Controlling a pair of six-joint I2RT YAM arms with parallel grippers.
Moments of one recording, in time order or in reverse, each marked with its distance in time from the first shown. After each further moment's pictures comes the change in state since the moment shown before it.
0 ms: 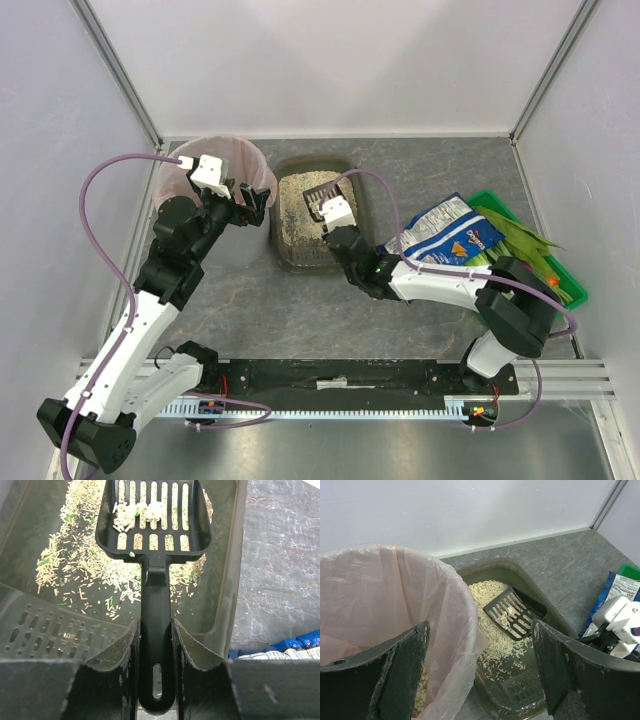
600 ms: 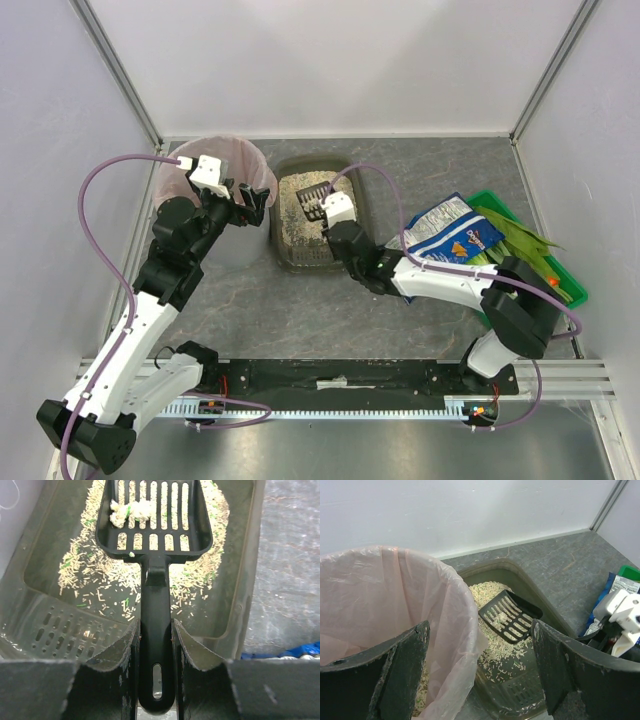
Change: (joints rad) left arm 0.000 -0.005 0.000 0.001 0.000 0.001; right arm -0.004 0.000 0.061 -0.093 -0.020 0.035
